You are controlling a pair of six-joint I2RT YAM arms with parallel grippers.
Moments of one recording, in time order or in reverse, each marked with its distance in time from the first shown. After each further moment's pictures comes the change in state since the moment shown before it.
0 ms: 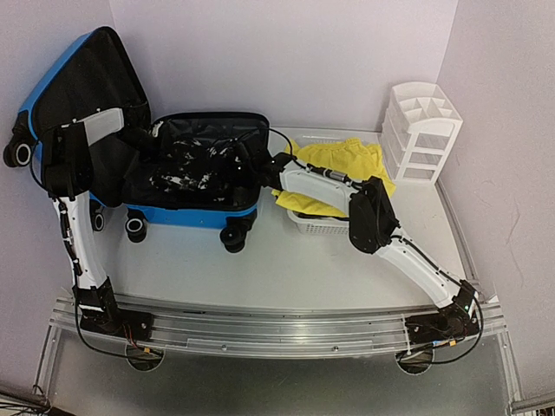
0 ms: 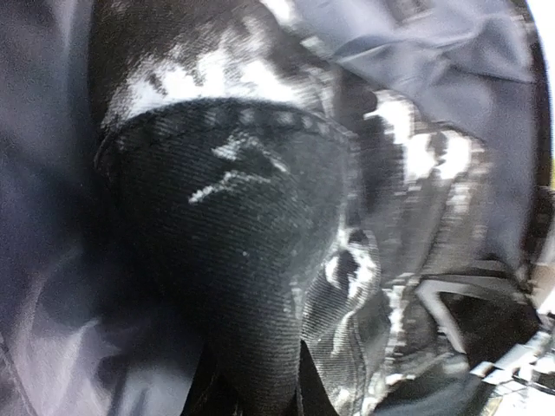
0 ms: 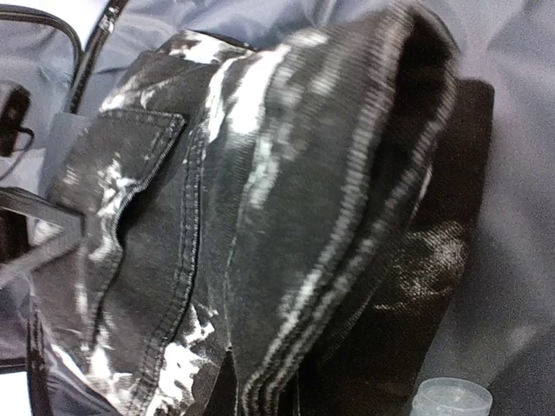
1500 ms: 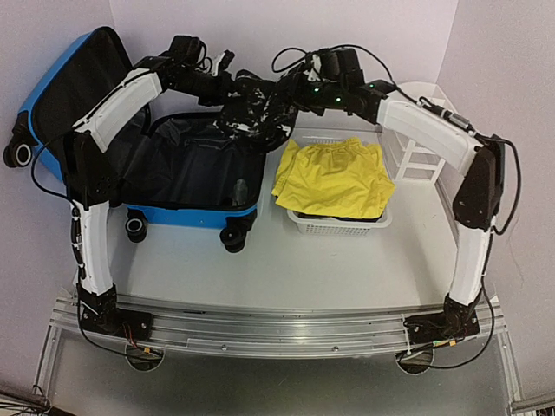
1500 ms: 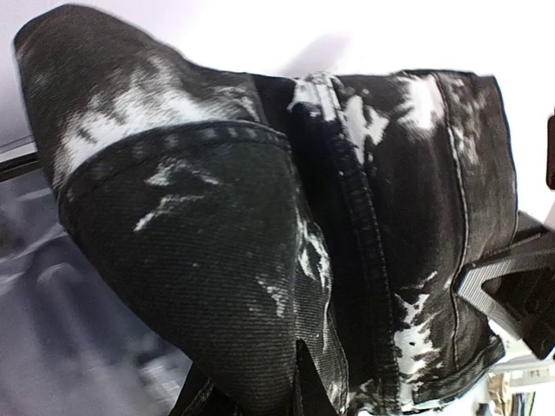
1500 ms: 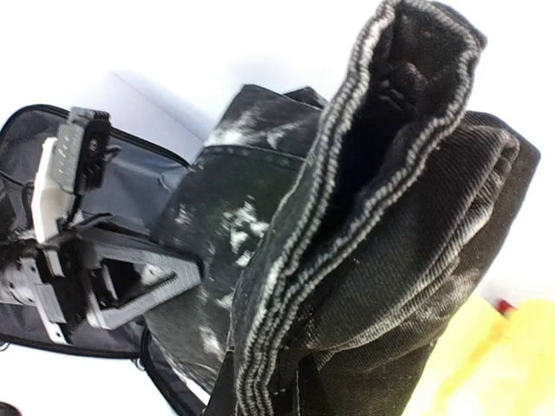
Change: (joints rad) left arm -0.404 -0.018 0.504 0.045 0.034 -0.198; right arm -0.187 -0.858 -0.698 0.039 -0.040 -0.242
